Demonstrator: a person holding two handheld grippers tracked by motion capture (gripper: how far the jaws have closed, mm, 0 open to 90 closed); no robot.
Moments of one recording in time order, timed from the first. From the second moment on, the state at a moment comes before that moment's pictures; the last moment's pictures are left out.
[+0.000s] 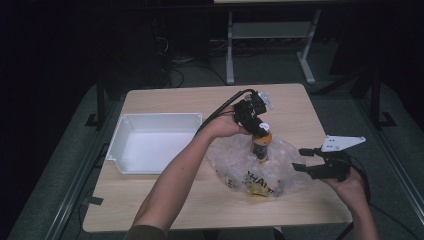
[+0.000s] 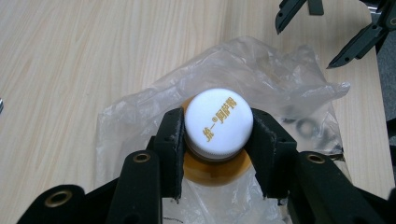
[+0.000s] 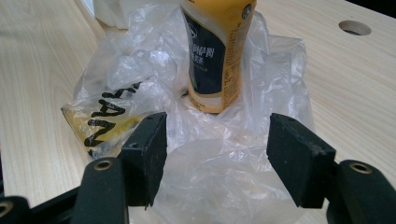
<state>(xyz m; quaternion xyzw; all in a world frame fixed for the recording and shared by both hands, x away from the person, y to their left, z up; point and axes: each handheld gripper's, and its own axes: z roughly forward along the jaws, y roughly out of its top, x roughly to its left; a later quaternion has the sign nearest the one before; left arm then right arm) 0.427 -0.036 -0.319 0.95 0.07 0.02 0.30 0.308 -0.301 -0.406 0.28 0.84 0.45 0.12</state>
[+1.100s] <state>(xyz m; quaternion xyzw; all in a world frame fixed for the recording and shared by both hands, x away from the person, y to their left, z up) 0.428 -0.039 -0.317 0.96 0.07 0.02 0.29 0.308 -0.303 -0.405 0.29 0.83 0.46 0.13</state>
